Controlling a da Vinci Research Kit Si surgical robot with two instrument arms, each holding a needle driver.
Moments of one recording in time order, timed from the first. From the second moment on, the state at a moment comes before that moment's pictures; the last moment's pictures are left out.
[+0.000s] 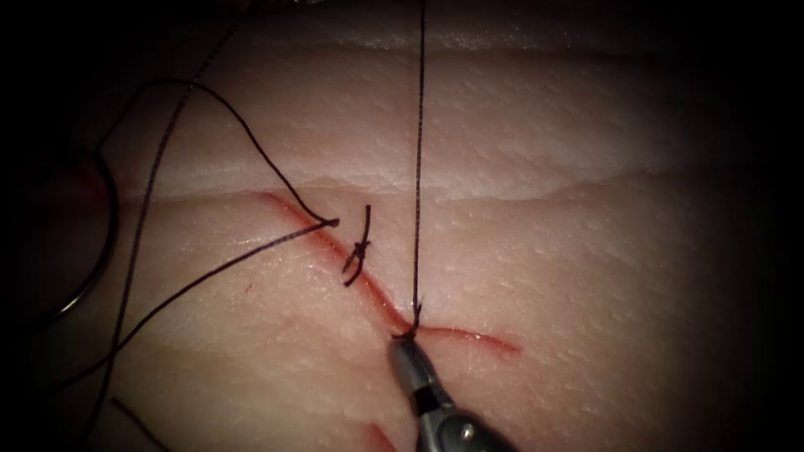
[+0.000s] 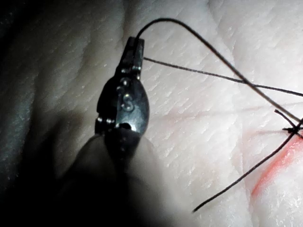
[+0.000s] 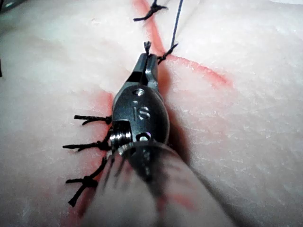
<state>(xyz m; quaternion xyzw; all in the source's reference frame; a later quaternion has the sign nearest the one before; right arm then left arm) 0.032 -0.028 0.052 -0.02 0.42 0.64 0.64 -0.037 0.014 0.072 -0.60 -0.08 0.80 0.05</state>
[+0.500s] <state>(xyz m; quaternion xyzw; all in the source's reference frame) 0.032 -0.026 0.051 -0.10 0.41 0.54 0.73 -0.036 0.016 0.071 -0.59 -0.07 0.80 0.07</state>
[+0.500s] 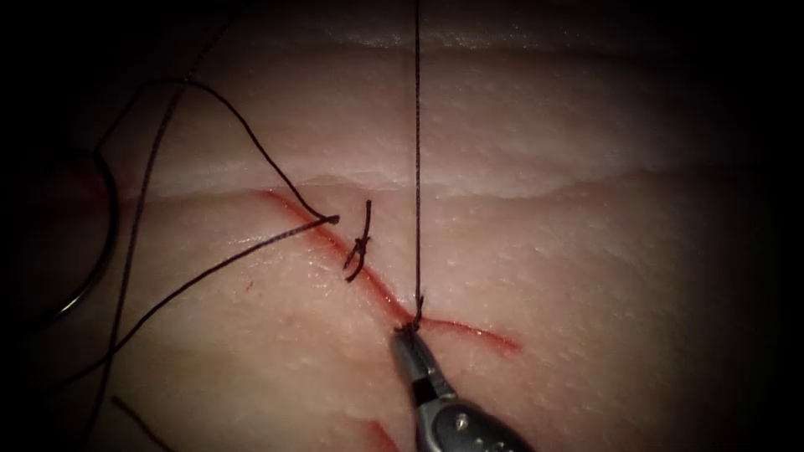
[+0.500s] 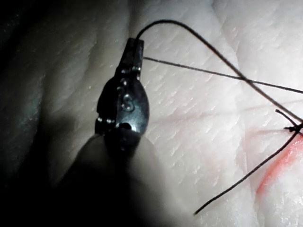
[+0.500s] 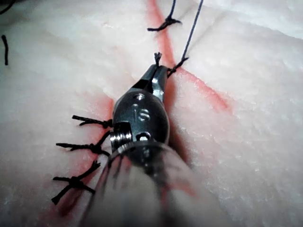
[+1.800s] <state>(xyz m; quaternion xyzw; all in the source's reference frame) 0.032 -0.023 0.046 -0.01 0.53 0.45 0.72 -0.035 0.006 0.064 -0.62 -0.11 0.78 0.06</state>
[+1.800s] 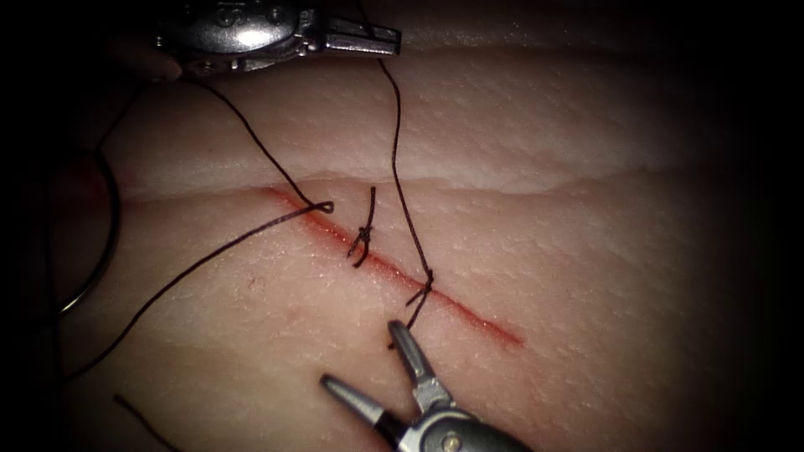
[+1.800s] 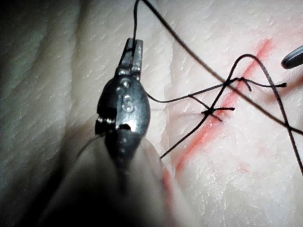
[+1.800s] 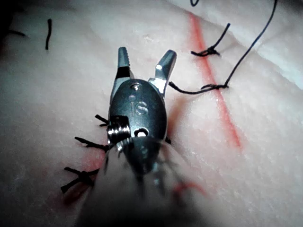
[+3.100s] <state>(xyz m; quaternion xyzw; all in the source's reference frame) 0.030 -0.010 0.052 0.05 0.58 0.32 0.74 -0.037 -0.007 0.056 -0.67 -0.16 0.72 0.05</state>
